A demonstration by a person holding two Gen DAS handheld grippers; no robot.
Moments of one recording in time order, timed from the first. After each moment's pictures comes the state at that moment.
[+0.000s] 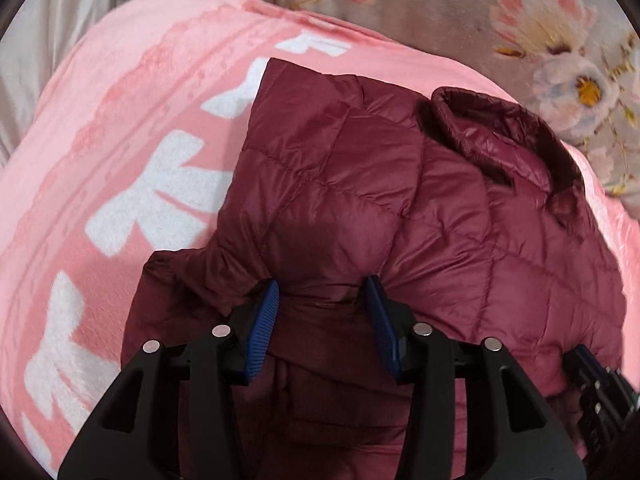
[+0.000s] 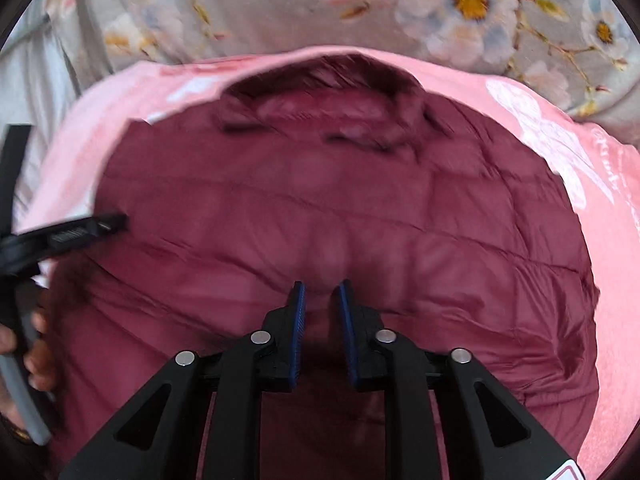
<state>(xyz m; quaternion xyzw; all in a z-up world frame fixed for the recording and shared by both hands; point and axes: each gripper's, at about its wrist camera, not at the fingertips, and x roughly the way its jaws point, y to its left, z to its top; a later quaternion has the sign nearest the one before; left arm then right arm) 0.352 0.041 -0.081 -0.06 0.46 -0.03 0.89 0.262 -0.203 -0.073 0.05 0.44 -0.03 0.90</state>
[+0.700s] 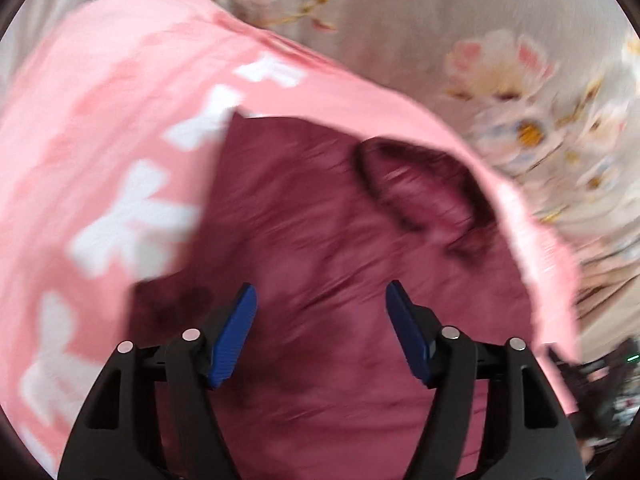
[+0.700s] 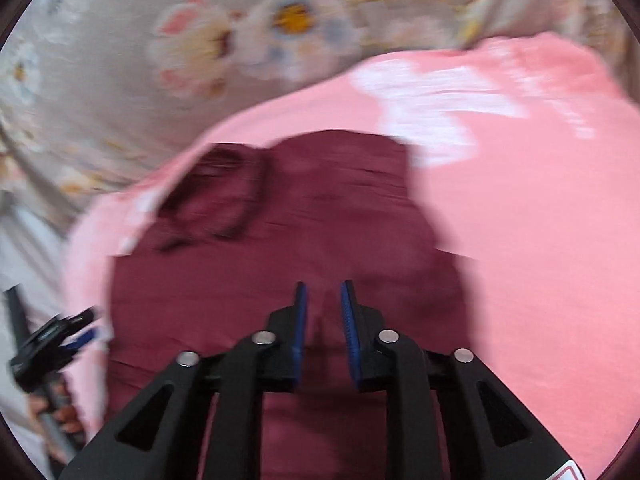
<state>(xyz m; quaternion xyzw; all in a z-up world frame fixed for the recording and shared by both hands) 0.367 0.045 -0.022 -0.18 0.46 -0.14 0.86 0.221 -0.333 -0.027 0.28 0.39 -0.05 0.88</state>
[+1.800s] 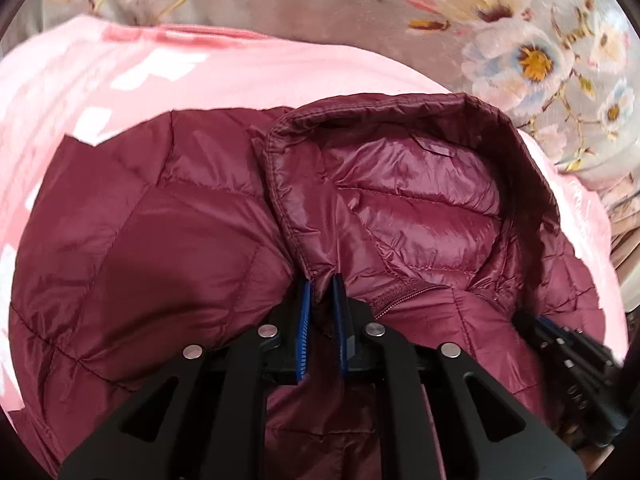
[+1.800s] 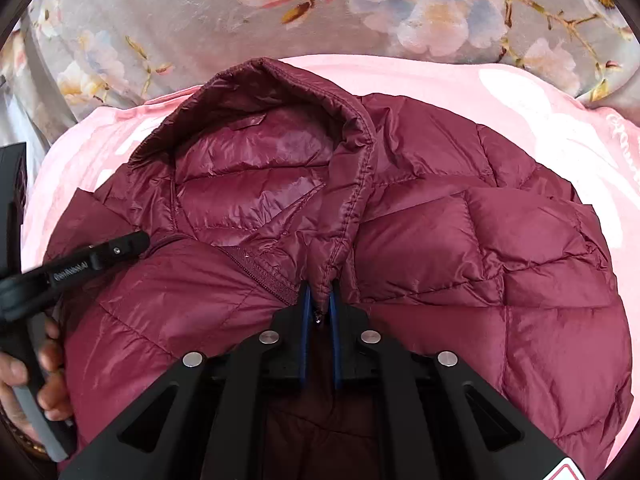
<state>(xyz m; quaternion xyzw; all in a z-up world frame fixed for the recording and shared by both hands) 0.436 -0.046 -0.093 -0.05 0.45 -0.16 0.88 0.345 -0.269 -0.092 0.12 0.43 -0.02 0.90</state>
